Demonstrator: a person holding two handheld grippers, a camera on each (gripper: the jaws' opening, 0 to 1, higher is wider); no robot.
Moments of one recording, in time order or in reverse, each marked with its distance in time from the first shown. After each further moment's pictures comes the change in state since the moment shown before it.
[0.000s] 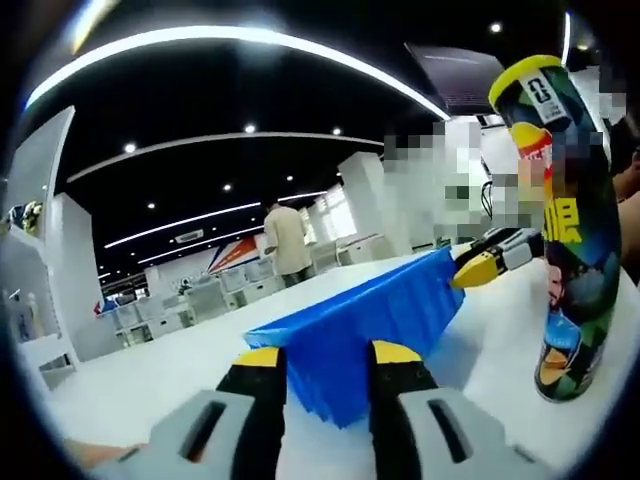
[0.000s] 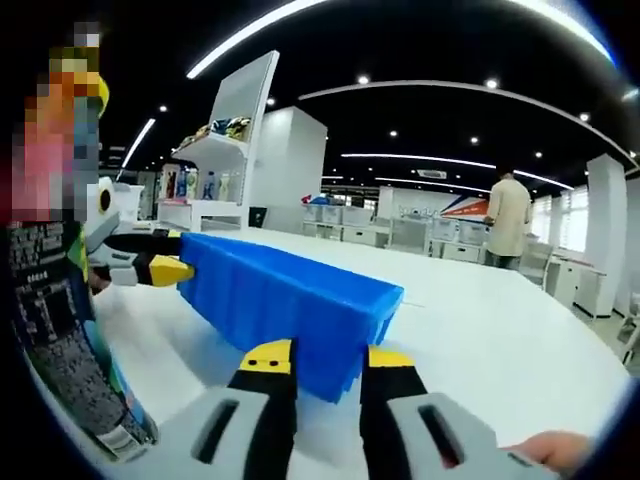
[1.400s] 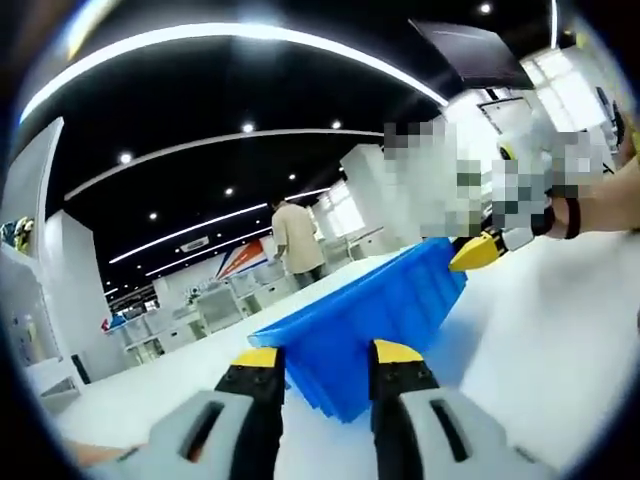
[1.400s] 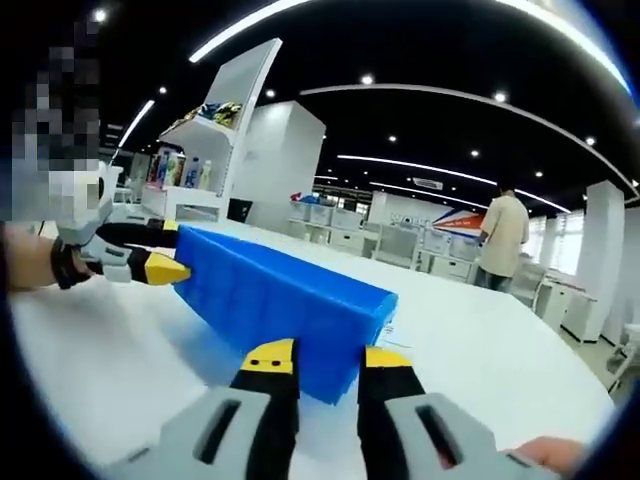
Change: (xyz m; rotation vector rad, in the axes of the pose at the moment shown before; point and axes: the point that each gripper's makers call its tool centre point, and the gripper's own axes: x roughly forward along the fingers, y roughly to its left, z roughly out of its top) left arm 0.078 0.068 -0.037 0.072 0.020 0.030; right arm 0.105 -0.044 0.007 -0.068 0.005 -0.027
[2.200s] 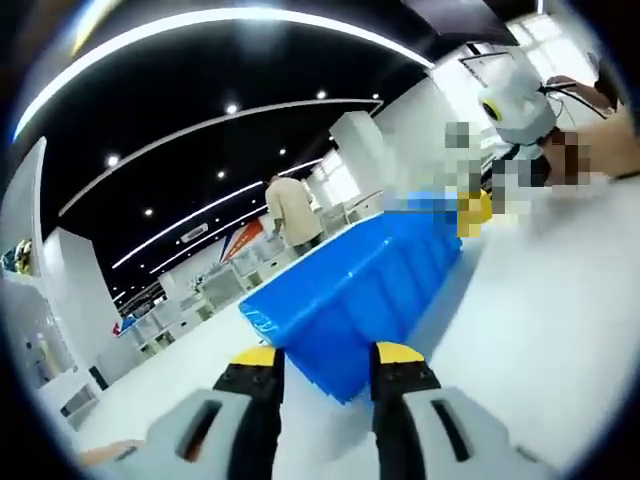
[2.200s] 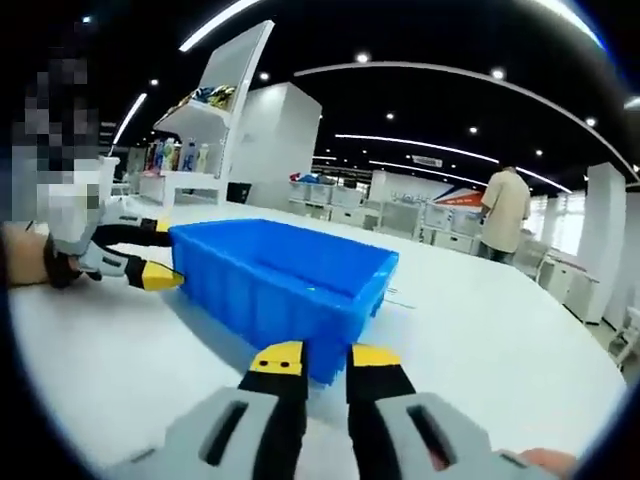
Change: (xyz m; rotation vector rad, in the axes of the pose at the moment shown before) left arm -0.003 -0.015 -0.042 0.111 0.135 0.003; right arm -0.013 0.002 -0.037 0.022 0.100 0.027
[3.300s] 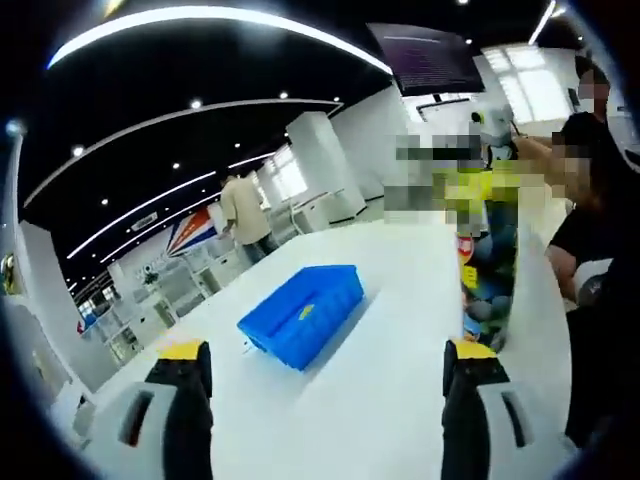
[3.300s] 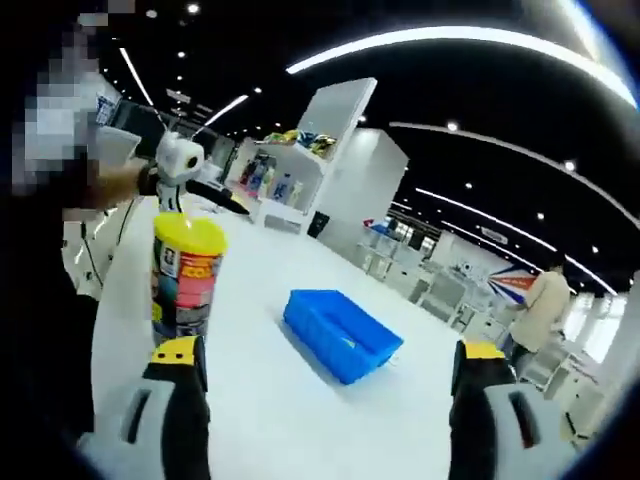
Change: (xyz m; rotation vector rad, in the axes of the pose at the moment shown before) left arm -0.207 -0.017 0.132 -0.036 0.039 -0.285; right arm -0.236 0.046 0.121 -0.376 -0.183 0.299
